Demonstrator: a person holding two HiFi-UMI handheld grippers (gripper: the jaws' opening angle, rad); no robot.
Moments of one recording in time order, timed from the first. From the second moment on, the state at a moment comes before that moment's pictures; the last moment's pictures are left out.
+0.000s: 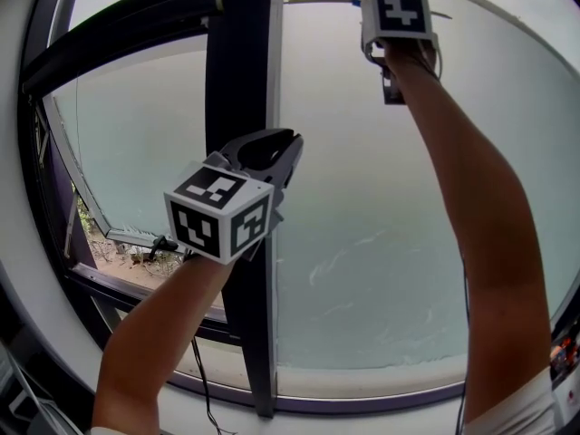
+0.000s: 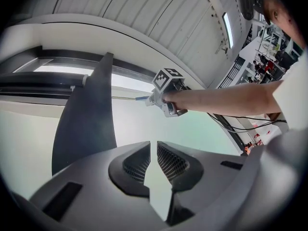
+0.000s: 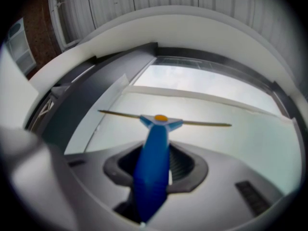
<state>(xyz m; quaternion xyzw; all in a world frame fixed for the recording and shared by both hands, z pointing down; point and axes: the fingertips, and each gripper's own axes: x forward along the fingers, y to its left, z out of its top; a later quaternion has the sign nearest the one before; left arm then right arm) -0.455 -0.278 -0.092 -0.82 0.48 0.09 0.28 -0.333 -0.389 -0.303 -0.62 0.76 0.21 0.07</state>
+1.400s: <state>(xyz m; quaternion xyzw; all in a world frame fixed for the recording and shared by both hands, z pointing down) -0.443 -0.275 -0.082 -0.83 0.47 0.07 0.29 -0.331 -0.396 -0.287 -0.64 0.74 0.22 0.03</state>
